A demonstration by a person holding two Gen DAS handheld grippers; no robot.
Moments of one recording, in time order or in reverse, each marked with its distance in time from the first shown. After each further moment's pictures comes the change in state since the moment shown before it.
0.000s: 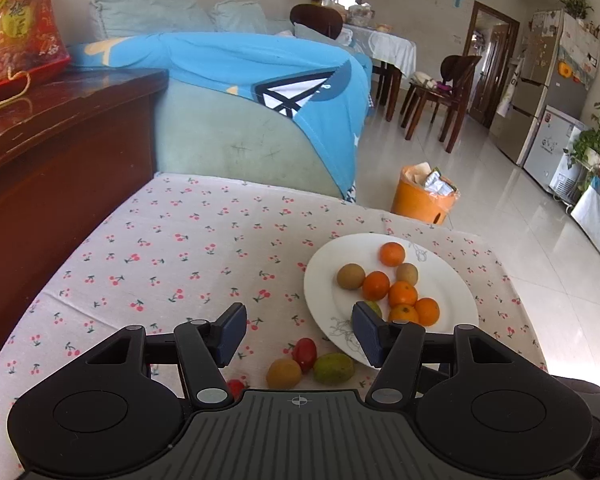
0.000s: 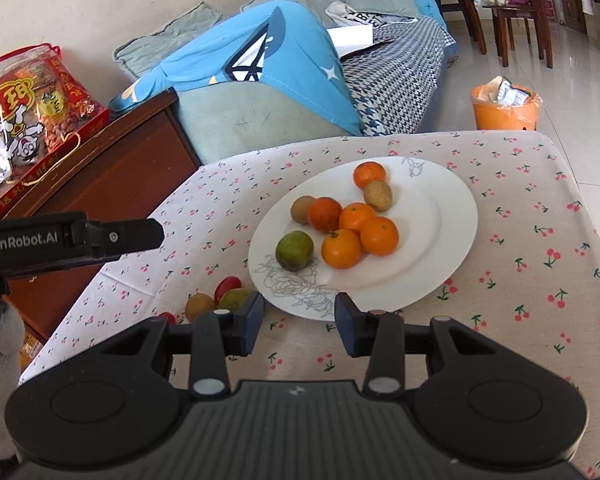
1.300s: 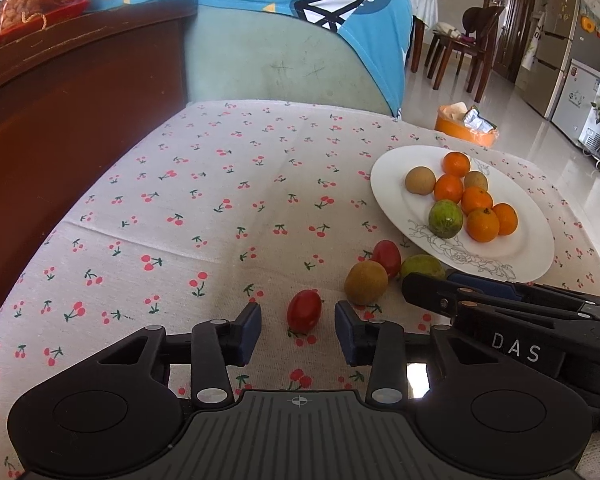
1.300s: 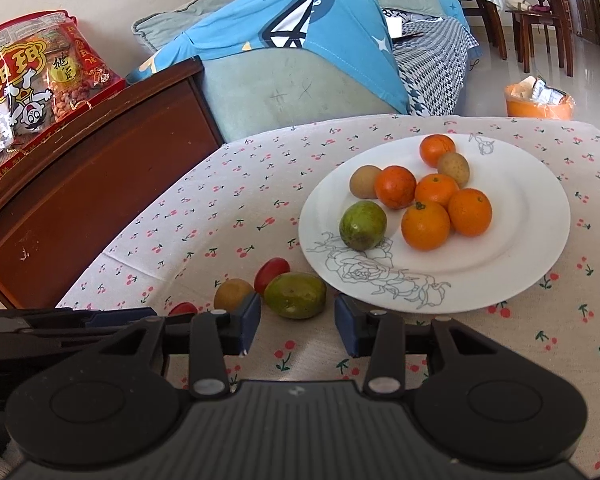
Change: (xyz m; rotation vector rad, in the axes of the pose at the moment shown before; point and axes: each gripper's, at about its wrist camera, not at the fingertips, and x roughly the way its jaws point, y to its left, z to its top) left arm 0.036 0.032 -0.055 0.047 0.136 0.077; right arm 0.053 0.036 -0.018 -0.034 -0.006 0.009
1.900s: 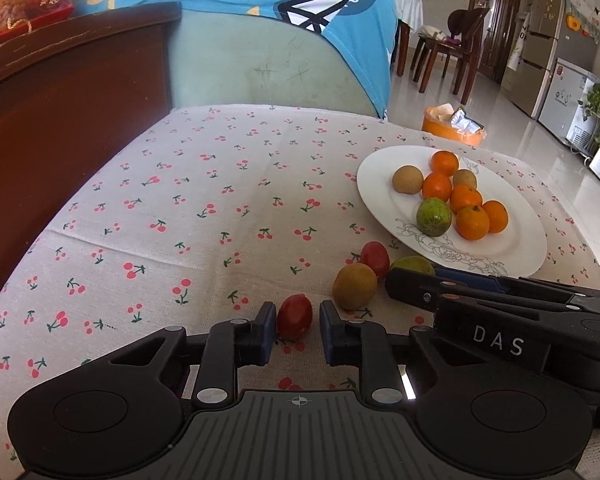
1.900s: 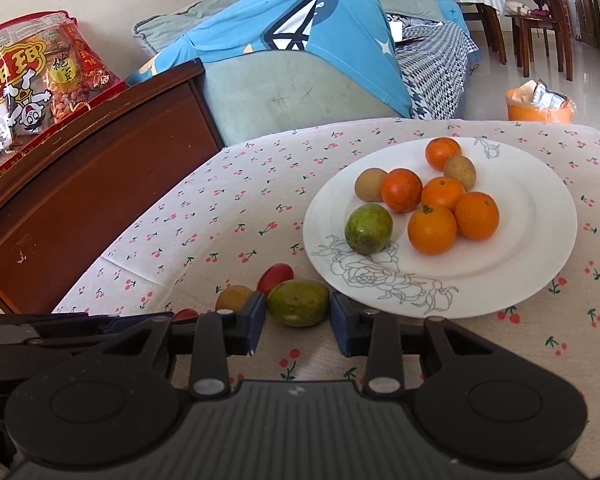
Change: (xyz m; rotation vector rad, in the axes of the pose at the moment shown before) left arm 0.007 -0.004 -0.003 0.035 -0.025 -0.034; right arm 0.005 0.004 0.000 -0.005 -0.014 -0.005
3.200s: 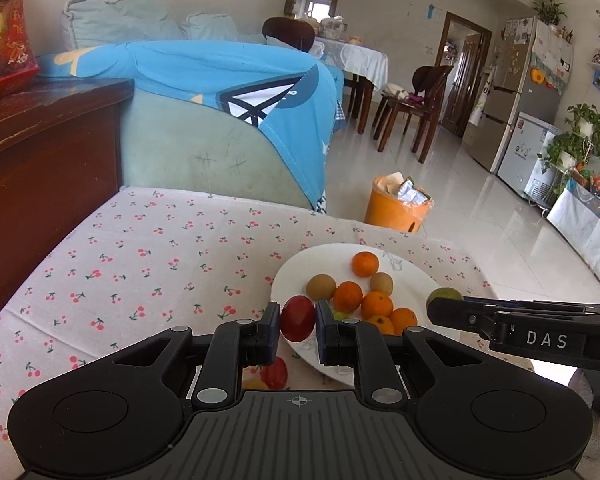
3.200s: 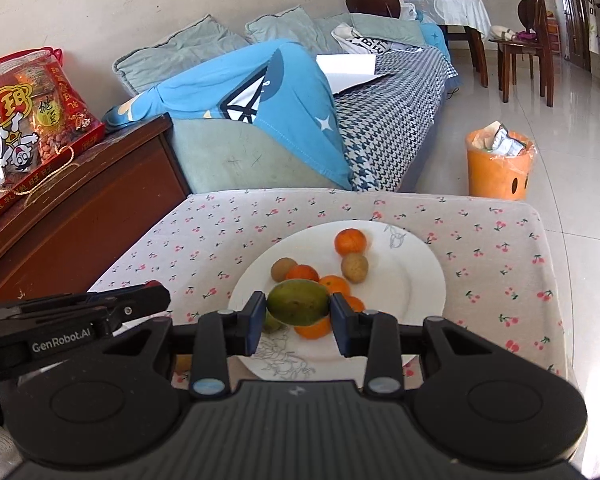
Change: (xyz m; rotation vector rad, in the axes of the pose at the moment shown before) left arm -0.030 -0.040 0.056 -0.042 -0.166 -0.132; right arm -0.067 -0.054 0.072 -0.027 -0.024 -0.073
